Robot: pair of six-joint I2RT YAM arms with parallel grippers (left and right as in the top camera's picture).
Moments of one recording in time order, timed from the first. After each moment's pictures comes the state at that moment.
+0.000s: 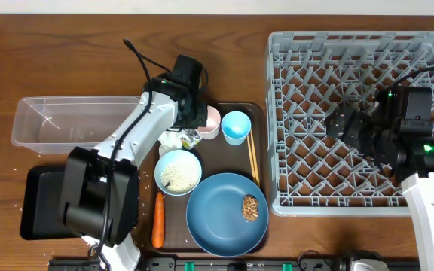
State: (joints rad) left arm -0.34 1.86 1.34 -0.78 0.07 -0.30; right arm -0.03 1.20 1.12 -0.96 -0.16 0.46
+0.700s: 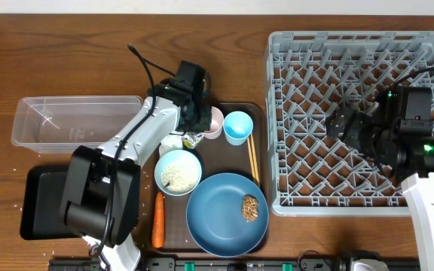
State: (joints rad) left arm -0.36 1.86 1.28 -0.70 0.12 -0.31; right arm -0.03 1.20 1.12 -0.97 -0.16 0.46
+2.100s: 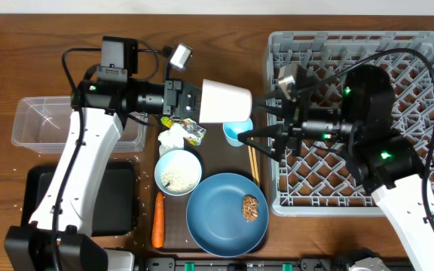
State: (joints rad) left arm -0.13 1.54 1.36 -0.78 1.48 -0.23; right arm 0.33 1.20 1.13 -0.34 -1.03 0.10
